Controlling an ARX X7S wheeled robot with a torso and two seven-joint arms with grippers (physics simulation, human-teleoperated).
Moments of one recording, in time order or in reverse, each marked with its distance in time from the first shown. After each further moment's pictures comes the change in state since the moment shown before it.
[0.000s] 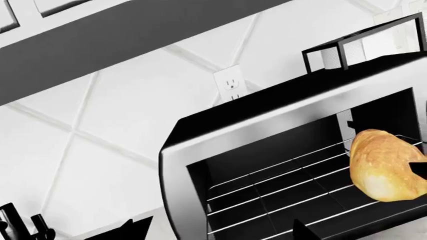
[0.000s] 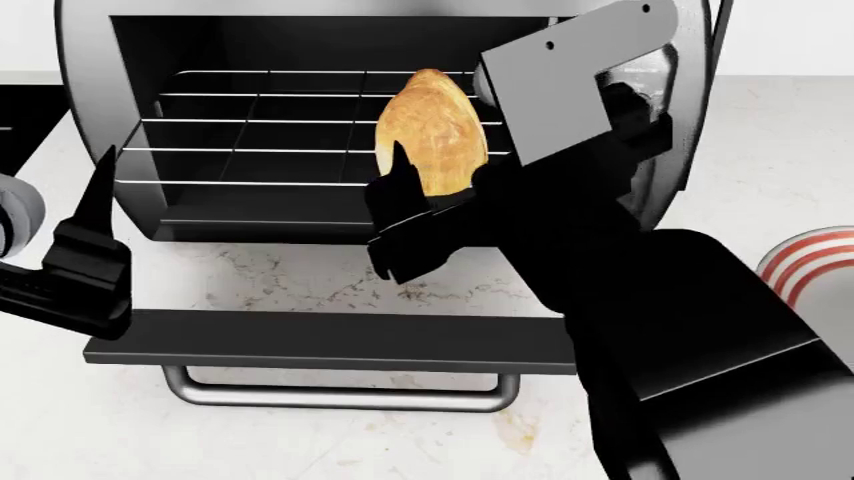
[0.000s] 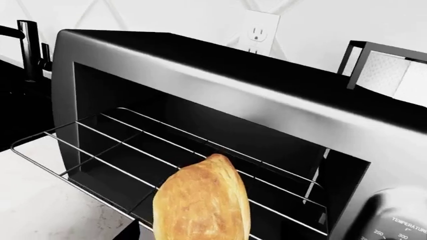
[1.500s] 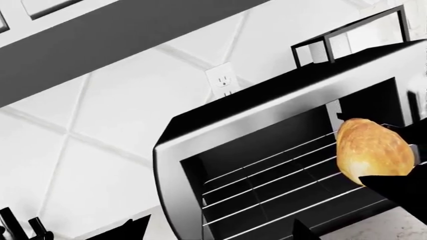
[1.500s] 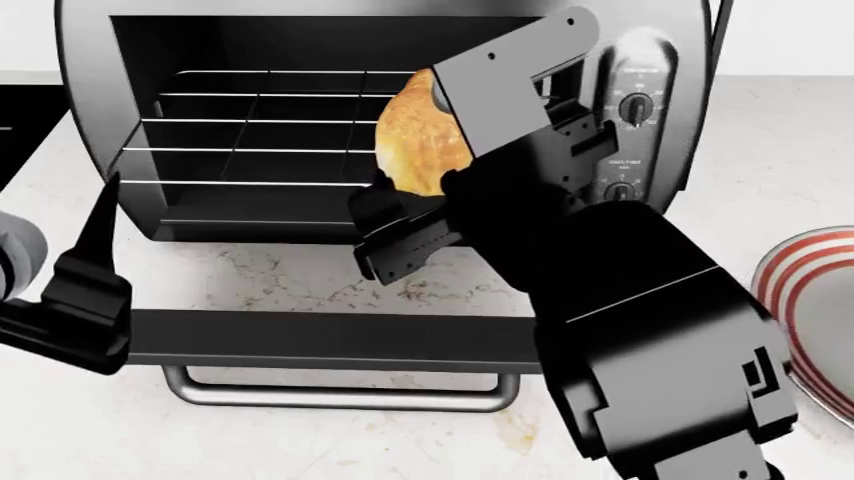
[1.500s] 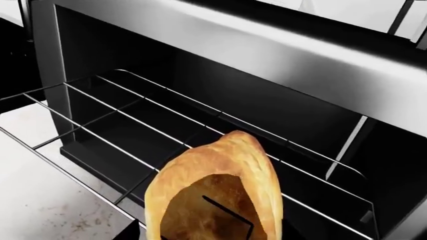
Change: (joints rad) left arm -0.010 -0.075 0.063 0.021 -0.121 0.064 -0.081; right arm 0.080 -0.024 -0.155 0.329 -0.032 -0.164 -0.056
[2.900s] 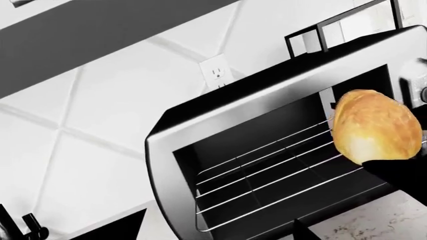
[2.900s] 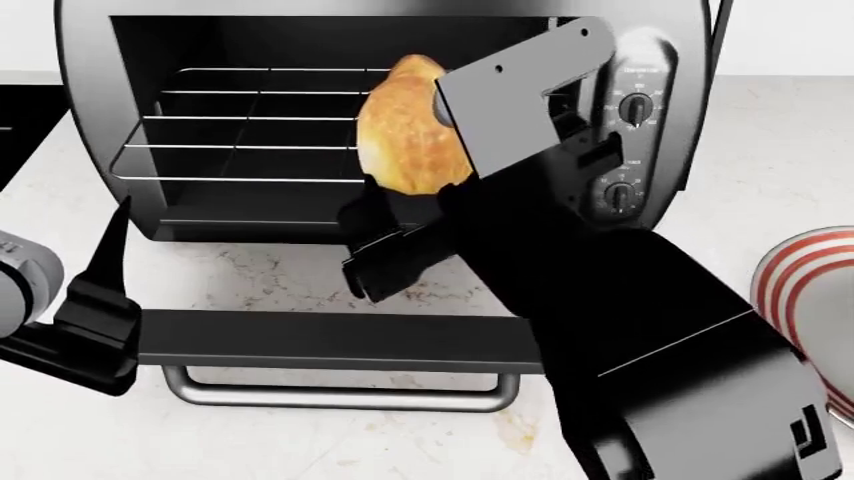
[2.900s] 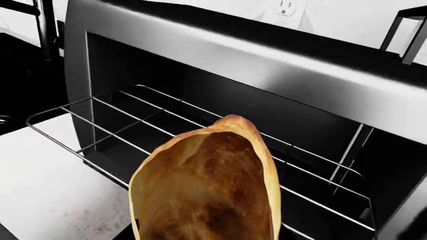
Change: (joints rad) left arm 0.029 -0.042 0.060 0.011 0.029 0.063 0.023; right arm -0.062 0.028 0.052 -0.192 0.095 0.077 0.078
